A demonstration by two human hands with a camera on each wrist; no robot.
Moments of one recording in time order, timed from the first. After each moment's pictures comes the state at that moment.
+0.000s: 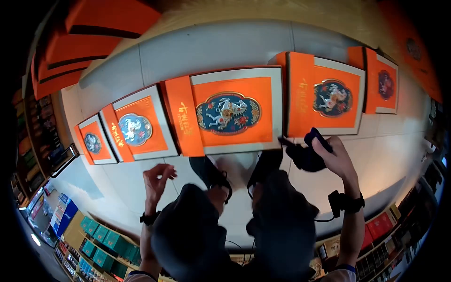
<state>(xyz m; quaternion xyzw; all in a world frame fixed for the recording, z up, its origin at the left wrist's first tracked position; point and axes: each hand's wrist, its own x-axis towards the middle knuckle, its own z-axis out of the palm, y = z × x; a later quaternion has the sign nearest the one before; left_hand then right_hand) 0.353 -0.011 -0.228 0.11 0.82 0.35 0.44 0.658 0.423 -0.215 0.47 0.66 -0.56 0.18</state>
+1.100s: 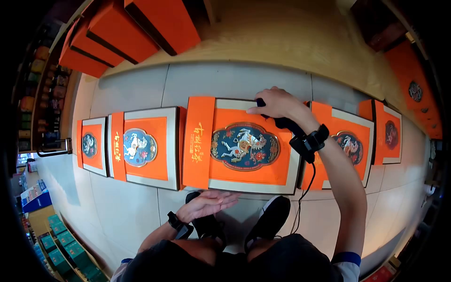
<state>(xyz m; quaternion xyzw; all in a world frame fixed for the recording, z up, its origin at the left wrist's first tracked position) 0.439 0.025 -0.408 -0.15 0.14 0.67 0.71 0.378 0.429 -0.312 0.13 0.92 -0.29 0.26</state>
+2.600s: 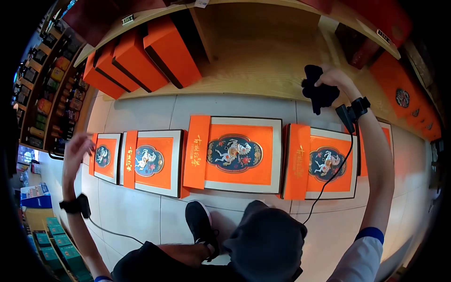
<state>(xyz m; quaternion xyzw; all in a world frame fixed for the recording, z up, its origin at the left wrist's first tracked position) 0.210 -0.099 -0.057 0.31 0.87 0.37 0.13 0.466 0.638 -0.174 0.31 0.91 -0.27 0.08</state>
